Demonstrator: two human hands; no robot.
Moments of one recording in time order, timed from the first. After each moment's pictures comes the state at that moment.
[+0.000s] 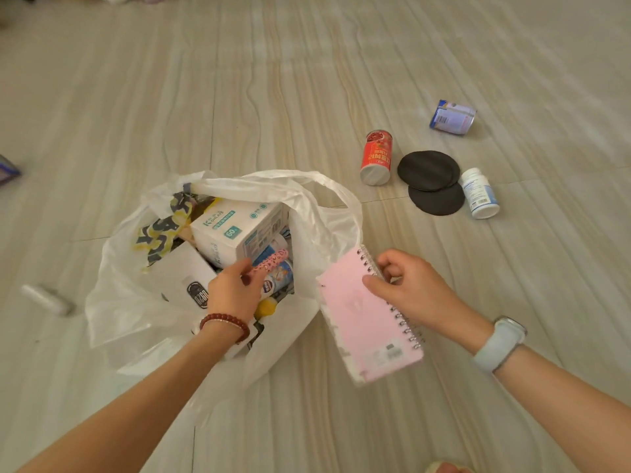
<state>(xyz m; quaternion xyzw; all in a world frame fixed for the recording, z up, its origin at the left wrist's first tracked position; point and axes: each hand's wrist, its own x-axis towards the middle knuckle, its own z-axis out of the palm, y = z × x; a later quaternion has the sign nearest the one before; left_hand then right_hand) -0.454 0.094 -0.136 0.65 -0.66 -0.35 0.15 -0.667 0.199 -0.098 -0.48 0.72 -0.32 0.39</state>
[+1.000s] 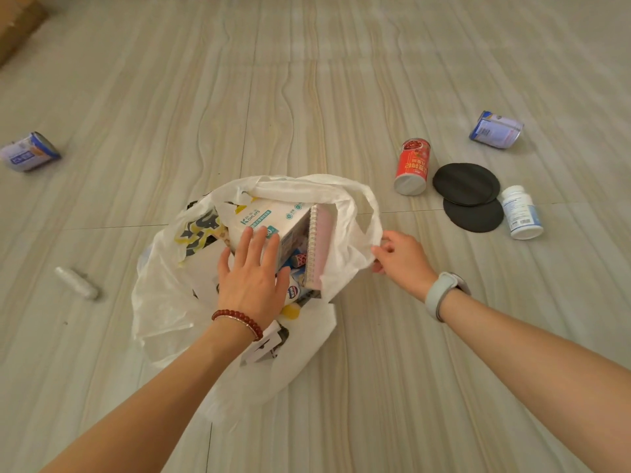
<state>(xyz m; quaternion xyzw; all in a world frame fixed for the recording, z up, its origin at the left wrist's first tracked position) -0.437 0.076 -0.145 0.55 -0.83 -0.09 0.05 -0.658 0.109 -0.151 -0.41 0.76 -0.32 0.39</state>
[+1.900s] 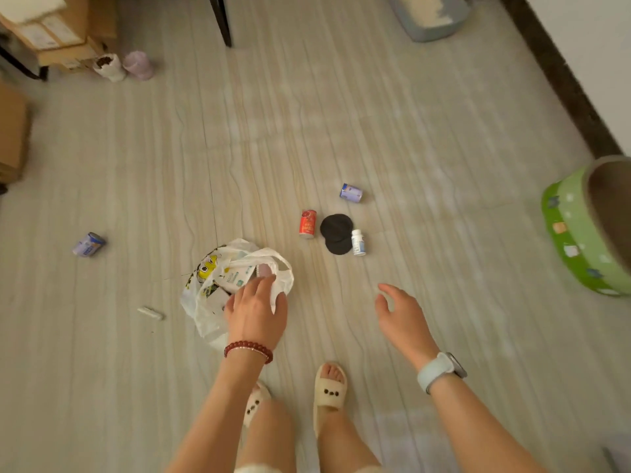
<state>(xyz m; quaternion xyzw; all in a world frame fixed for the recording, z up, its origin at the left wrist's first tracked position) -0.598 0.172 0.424 0.60 -0.75 -0.28 -0.01 -0.784 0.283 0.414 -0.30 0.85 -0.21 0.37</state>
